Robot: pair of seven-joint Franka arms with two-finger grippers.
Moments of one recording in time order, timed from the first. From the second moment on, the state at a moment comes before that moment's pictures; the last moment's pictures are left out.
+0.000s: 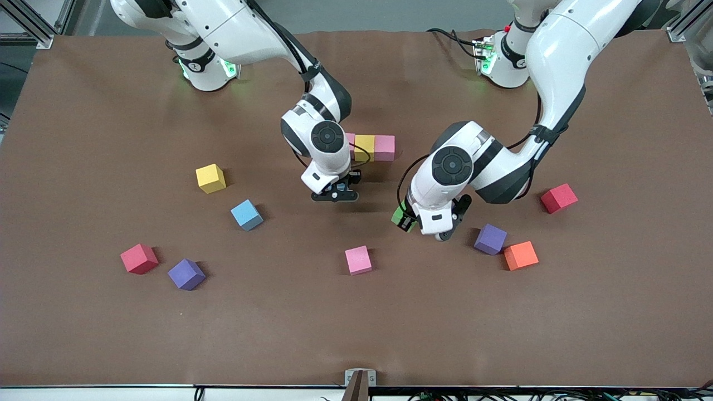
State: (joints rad) left arm -0.05 0.67 -0.66 -1.59 0.32 2.13 -1.76; right arm 0.70 0.63 0.09 -1.75 0.01 2.31 0.76
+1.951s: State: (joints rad) left arm -0.13 0.71 -0.65 -1.60 0.32 2.13 -2.30; right arm 0.28 0.48 0.07 -1.72 0.02 2.05 -0.22
